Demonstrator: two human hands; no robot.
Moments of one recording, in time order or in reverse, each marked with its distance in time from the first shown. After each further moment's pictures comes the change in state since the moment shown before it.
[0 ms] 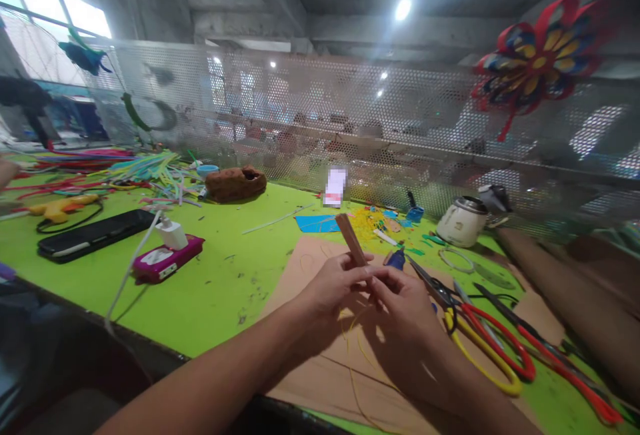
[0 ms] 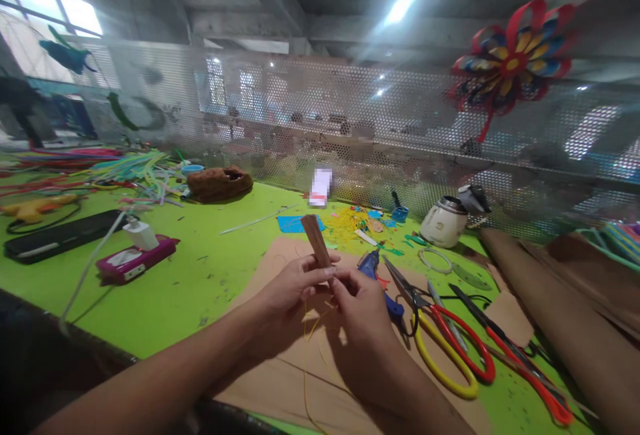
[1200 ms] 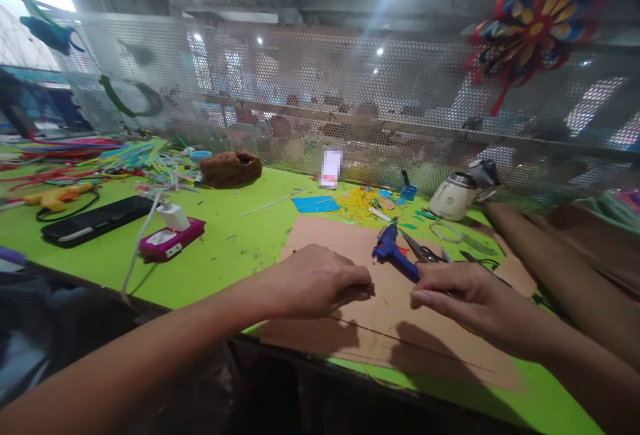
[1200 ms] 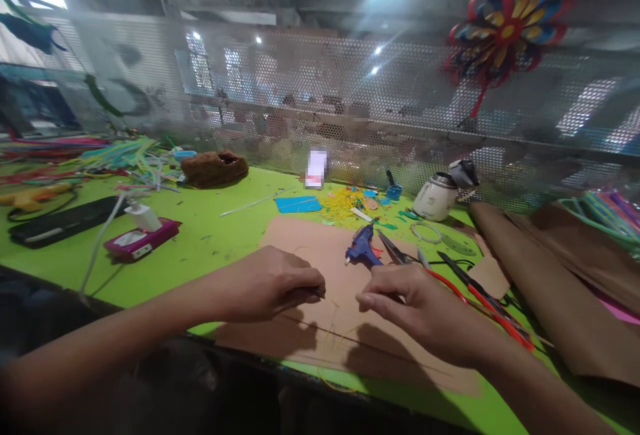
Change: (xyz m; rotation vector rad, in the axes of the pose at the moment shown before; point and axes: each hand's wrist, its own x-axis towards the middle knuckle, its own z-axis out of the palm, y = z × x) left_hand -0.063 0.058 0.008 1.740 -0.519 0.698; right_hand -0.040 -0.057 -0.091 -0.554 -0.516 -0.156
